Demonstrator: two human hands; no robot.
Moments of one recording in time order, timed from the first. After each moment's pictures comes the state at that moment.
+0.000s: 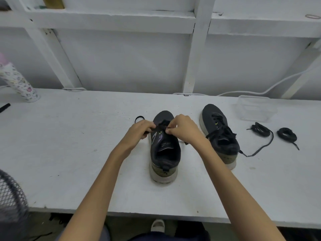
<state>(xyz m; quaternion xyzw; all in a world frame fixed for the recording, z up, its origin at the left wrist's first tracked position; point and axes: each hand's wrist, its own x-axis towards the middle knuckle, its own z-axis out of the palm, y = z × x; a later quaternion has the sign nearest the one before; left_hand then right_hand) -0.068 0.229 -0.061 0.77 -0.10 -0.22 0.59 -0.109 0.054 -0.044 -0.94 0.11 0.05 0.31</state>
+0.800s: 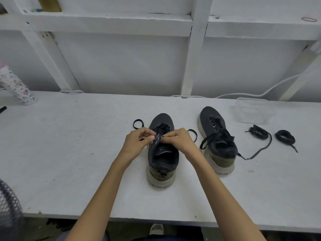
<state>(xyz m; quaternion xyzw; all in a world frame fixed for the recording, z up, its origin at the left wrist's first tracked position) -0.073 0.229 -0.091 0.81 -0.15 -0.13 0.55 -0.122 0.056 -0.086 -0.80 0.16 0.04 0.58</state>
